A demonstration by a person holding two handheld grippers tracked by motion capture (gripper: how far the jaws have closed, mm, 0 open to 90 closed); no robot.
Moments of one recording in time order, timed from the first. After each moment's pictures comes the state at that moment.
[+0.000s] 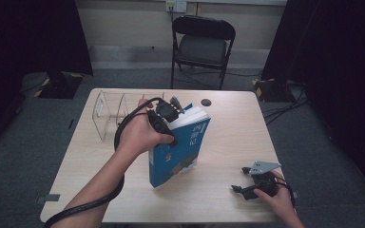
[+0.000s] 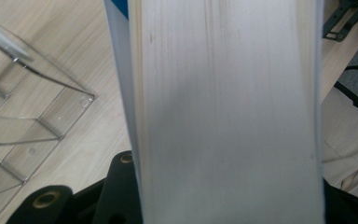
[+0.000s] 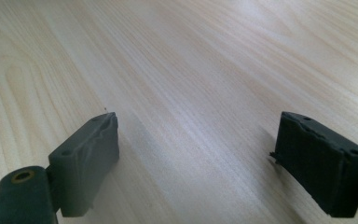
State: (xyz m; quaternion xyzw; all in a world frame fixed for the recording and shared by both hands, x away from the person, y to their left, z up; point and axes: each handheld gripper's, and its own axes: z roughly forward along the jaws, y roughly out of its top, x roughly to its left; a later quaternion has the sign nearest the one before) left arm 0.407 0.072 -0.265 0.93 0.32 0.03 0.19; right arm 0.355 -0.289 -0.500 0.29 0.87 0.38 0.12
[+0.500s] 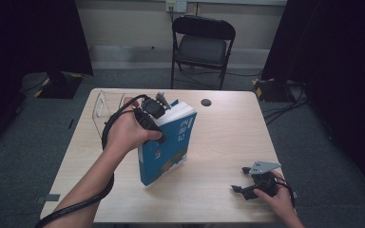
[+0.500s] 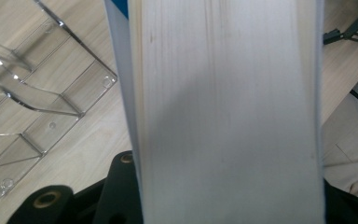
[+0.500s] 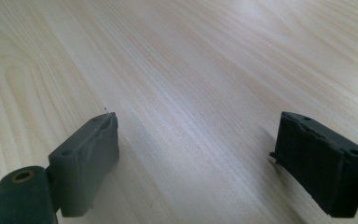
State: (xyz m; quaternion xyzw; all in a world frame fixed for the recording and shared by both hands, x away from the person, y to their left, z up) left arm 0.412 0.102 -0.264 0.91 0.36 0.04 0.19; right arm 0.355 -0.289 -0.500 0.29 0.87 0.38 0.12
